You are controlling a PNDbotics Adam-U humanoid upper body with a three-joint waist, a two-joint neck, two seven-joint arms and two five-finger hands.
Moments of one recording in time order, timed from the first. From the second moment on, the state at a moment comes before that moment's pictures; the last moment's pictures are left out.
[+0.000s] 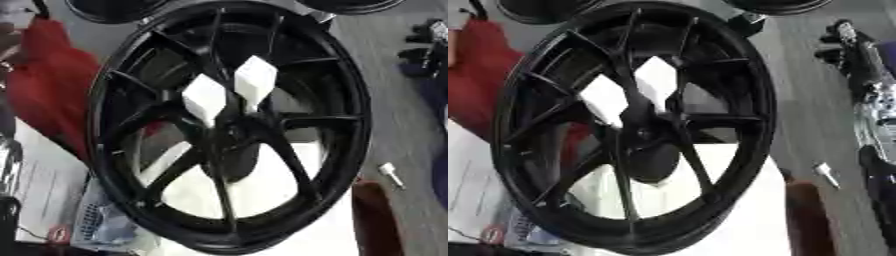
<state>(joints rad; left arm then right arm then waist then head) -0.37 0.28 0.06 -1.82 0.18 0.12 0.35 -0.53 -0.44 -0.14 -1.36 -0.09 0.10 -0.03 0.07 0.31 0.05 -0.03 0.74</state>
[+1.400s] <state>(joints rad) -0.36 0.28 0.05 -1.81 0.18 0.13 0.34 -0.84 -0.59 0.05 -1.35 0.08 0.02 0.21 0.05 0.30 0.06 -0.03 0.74</state>
